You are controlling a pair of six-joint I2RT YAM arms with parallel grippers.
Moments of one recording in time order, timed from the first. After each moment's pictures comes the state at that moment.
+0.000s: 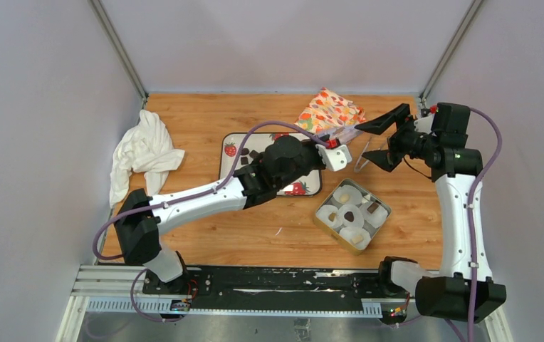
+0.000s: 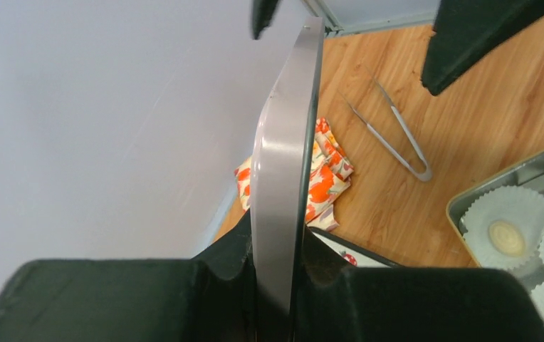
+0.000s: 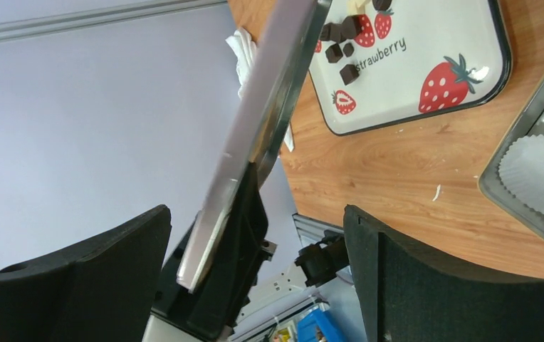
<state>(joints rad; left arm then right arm) -1.05 1.58 1.30 0.22 -0.19 0.65 -0.13 1.11 1.32 -0.85 -0.74 1.00</state>
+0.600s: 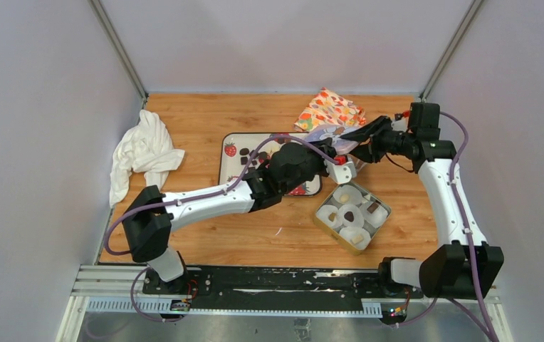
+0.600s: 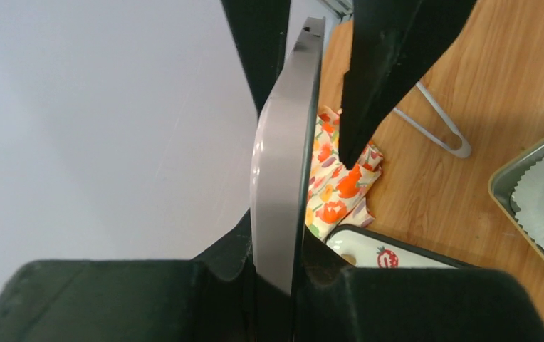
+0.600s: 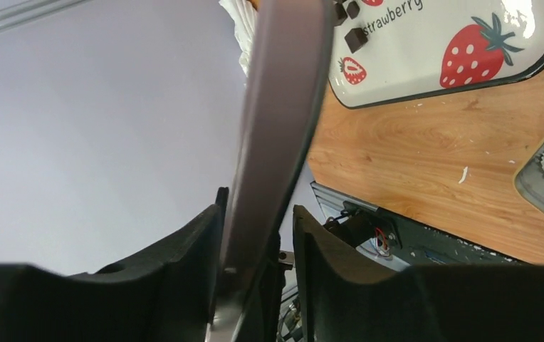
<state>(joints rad) -1.07 1.61 1.23 0.34 -0.19 0.88 -0.03 1.23 1.20 -0.68 -0.81 1.12</state>
